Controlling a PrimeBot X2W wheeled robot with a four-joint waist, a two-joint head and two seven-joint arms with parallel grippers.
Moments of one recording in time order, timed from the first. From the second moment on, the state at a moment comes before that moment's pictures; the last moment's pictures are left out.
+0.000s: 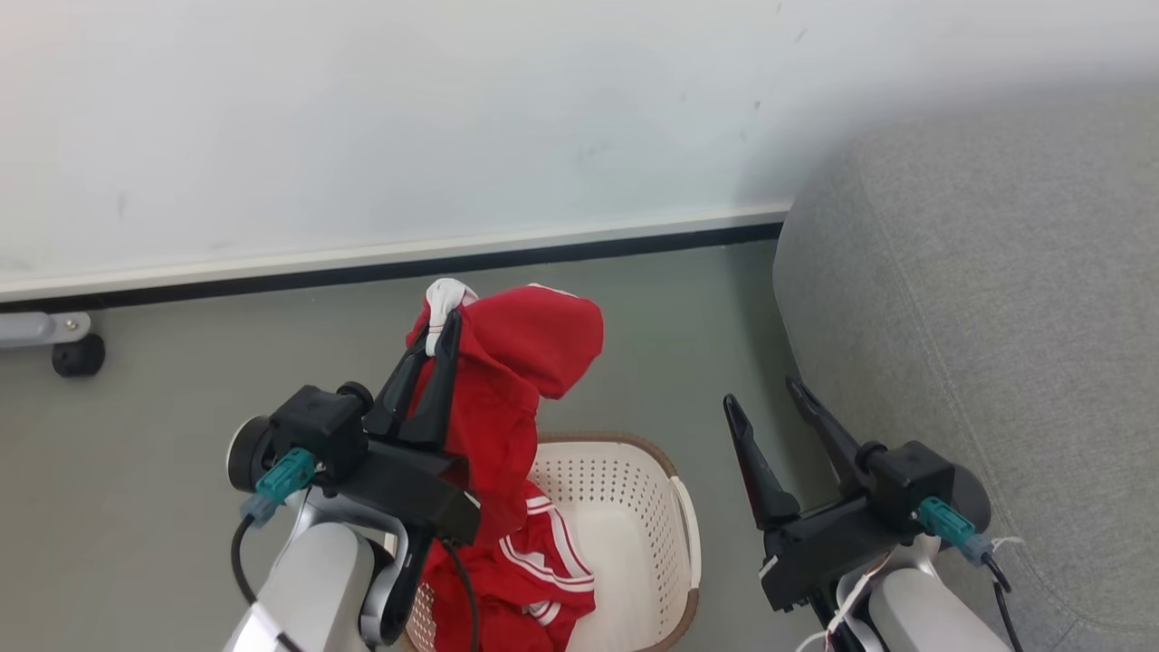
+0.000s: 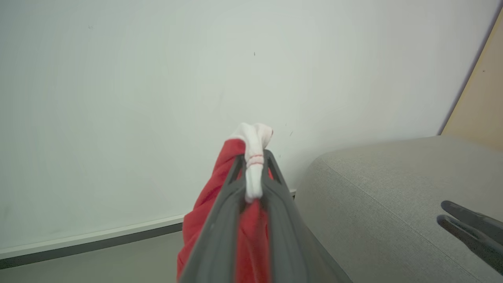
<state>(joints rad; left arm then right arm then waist) -0.41 0.10 -0.37 0.37 -0.43 -0.04 -0.25 -0.35 -0.13 0.49 0.36 0.35 -0.01 -0.26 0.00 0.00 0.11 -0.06</state>
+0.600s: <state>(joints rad) -0.34 0.12 -0.38 0.15 -0.42 -0.01 -0.19 -0.31 -0.13 0.50 0.32 0.37 -0.01 -0.26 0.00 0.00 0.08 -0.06</state>
